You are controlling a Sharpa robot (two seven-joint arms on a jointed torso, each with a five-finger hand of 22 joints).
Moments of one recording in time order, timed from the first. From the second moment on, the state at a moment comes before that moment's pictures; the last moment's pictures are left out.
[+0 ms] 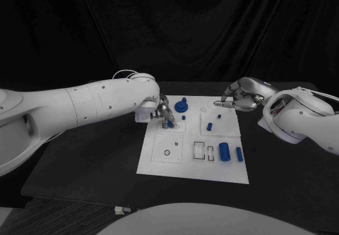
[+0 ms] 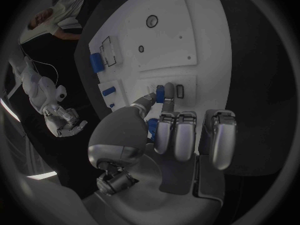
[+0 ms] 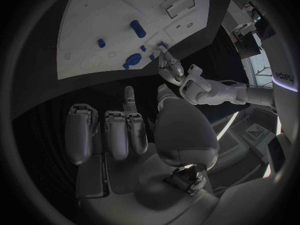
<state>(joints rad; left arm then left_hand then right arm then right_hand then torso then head) 1.36 -0.49 -0.21 1.17 -0.89 0.30 -0.61 1.01 0.07 0.25 0.00 0.33 1.08 0.05 0.21 0.60 1.46 -0.01 1.55 1.31 1.46 -0.06 1.56 1.30 0.00 1.46 0.05 1.55 1.31 1.36 -0.90 -0.21 1.62 -1.30 -0.39 -0.19 1.09 -0.08 0.01 0.29 0.12 0.88 0.09 0.39 0.34 1.48 0.01 1.55 1.30 1.46 -0.06 1.55 1.29 0.02 1.47 0.05 1.42 1.29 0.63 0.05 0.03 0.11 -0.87</state>
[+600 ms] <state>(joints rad) 1.35 -0.48 -0.21 1.15 -0.89 0.30 -0.60 0.99 0.07 0.26 0.01 0.32 1.08 0.05 0.21 0.61 1.46 -0.01 1.55 1.31 1.46 -0.06 1.56 1.30 0.00 1.46 0.05 1.55 1.31 1.36 -0.90 -0.21 1.62 -1.30 -0.38 -0.19 1.10 -0.07 0.01 0.29 0.12 0.88 0.09 0.39 0.34 1.48 0.01 1.55 1.30 1.46 -0.06 1.55 1.29 0.02 1.47 0.05 1.42 1.29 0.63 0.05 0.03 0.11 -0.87</state>
